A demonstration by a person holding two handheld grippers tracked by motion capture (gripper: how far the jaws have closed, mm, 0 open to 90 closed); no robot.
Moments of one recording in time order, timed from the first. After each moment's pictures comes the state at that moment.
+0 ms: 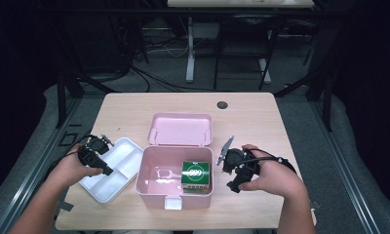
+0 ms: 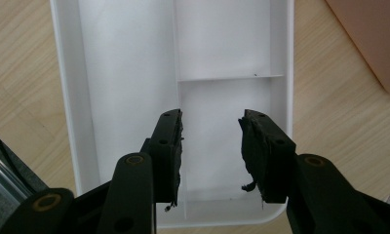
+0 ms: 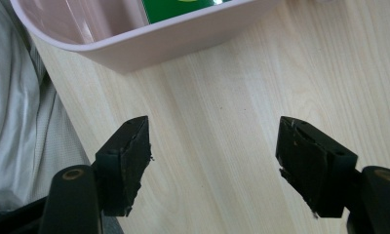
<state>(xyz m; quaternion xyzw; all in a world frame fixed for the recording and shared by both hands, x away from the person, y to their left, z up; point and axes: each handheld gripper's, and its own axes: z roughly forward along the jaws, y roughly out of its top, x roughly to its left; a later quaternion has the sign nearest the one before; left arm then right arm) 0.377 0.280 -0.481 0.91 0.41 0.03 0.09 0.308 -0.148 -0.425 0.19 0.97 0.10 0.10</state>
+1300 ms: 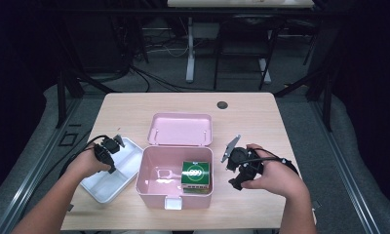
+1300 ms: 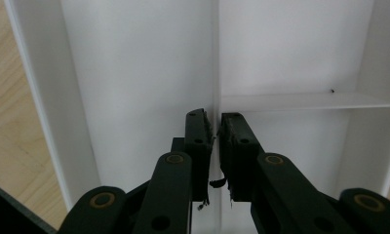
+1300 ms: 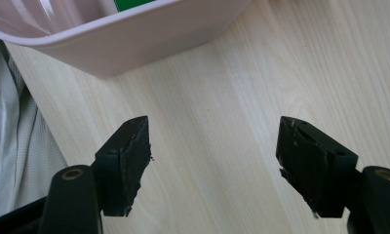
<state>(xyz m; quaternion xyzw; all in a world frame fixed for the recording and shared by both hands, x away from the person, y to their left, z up) 0.418 0.270 -0.534 0.91 0.42 0.00 0.00 0.314 -0.160 -0.434 0.21 0.96 0.12 0.12</state>
